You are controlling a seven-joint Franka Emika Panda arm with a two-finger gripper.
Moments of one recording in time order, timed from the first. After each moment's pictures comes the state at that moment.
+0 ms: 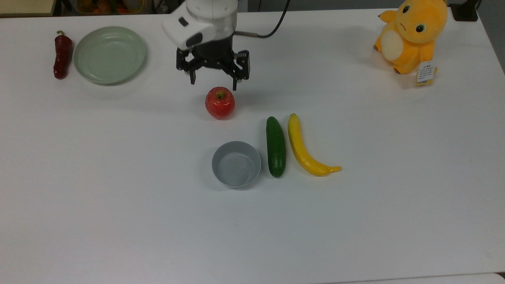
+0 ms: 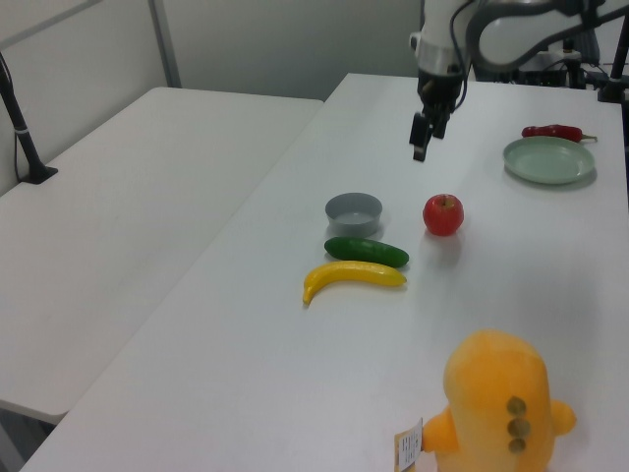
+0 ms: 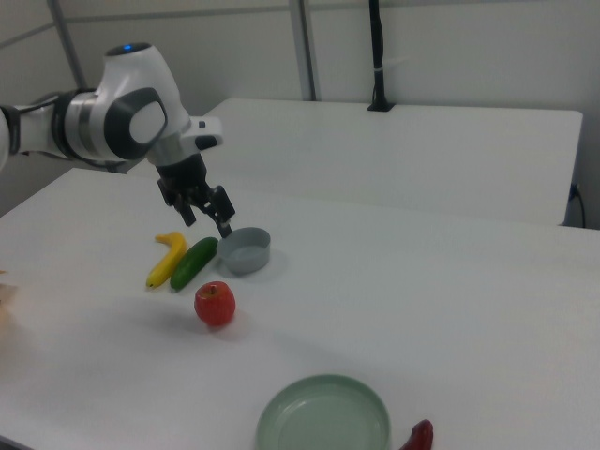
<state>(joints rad) 0.14 0.13 -0.03 -1.82 -0.07 2.08 0.22</state>
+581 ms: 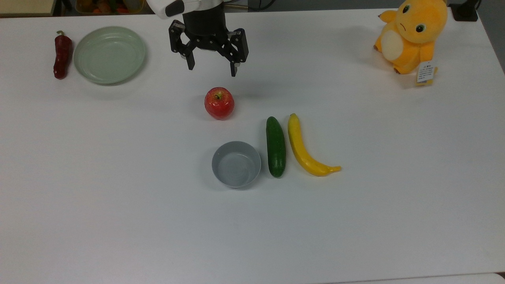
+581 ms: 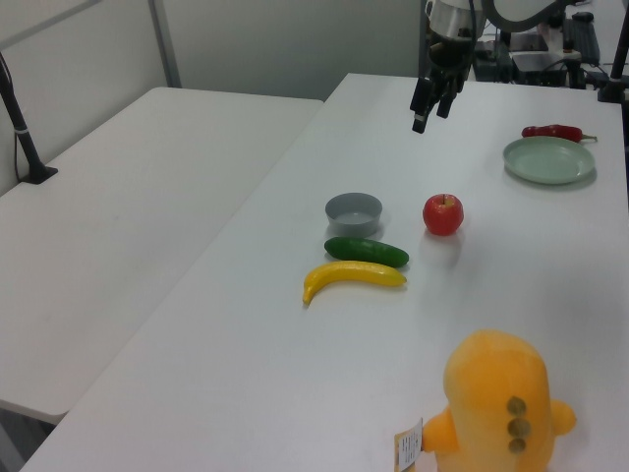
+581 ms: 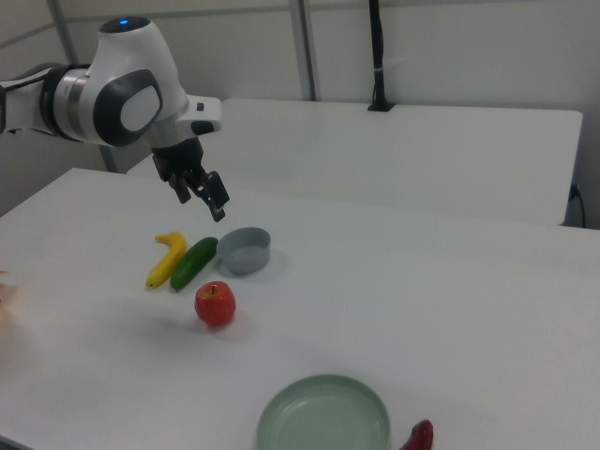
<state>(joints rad) 0.12 0.06 -0.04 -1.82 0.04 2.08 0.24</state>
